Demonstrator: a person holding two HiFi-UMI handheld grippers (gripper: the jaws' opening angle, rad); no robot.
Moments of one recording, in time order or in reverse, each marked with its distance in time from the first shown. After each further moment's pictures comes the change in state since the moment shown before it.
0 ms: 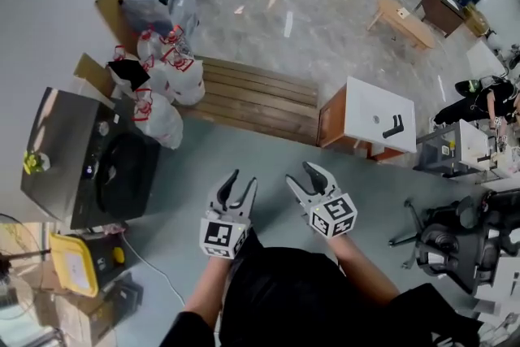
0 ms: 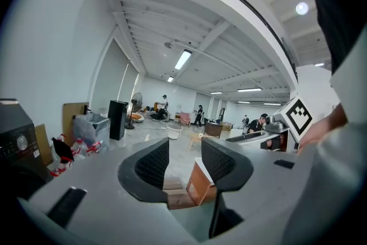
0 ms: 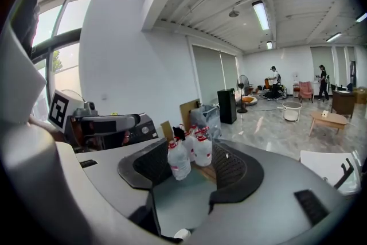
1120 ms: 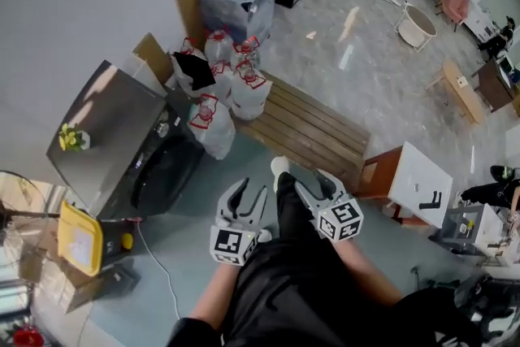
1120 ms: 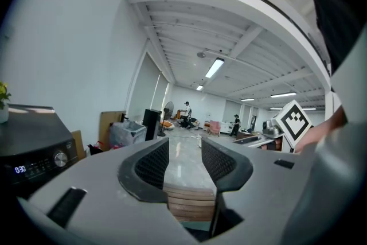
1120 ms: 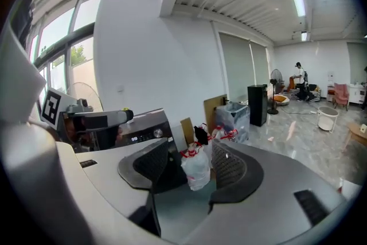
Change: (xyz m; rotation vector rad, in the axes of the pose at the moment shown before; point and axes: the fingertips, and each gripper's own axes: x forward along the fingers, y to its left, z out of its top) left arm -0.033 0.230 0.043 -0.070 -0.093 0.305; right arm 0.245 0.092 0.066 -0.108 0.066 0.255
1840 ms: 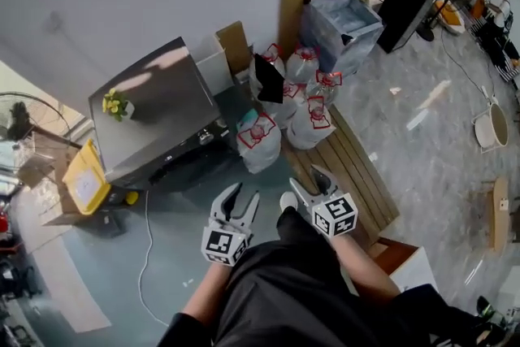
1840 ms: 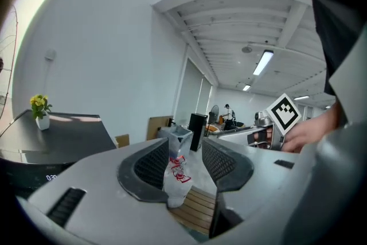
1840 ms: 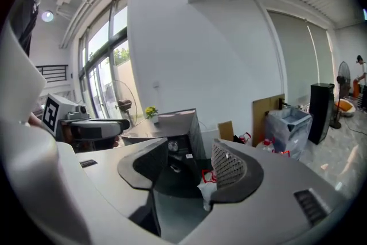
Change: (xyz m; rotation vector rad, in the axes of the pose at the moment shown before) left arm 0.075 0.168 0.044 -0.070 -0.033 0.481; right arm 0.256 -0.009 0.112 -0.169 0.081 0.517
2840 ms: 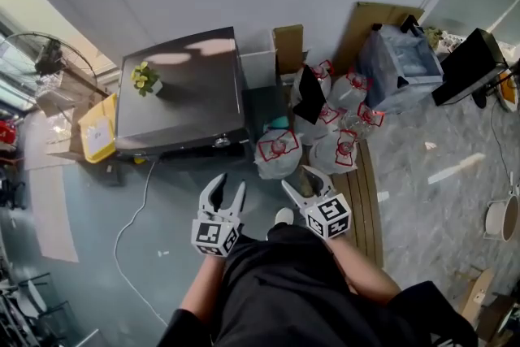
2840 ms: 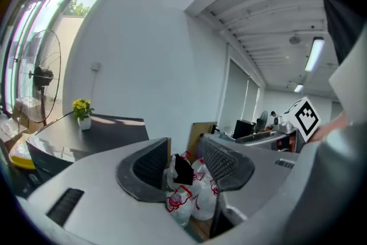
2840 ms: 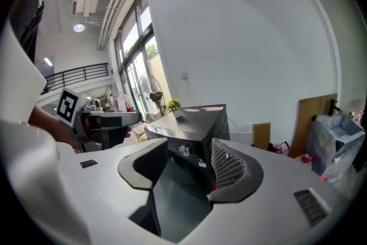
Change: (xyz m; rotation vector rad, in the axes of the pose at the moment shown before) left arm 0.057 0.098 0.031 -0.108 -0.053 0.480; right arm 0.126 -0.032 0.042 -0.123 0.107 0.413
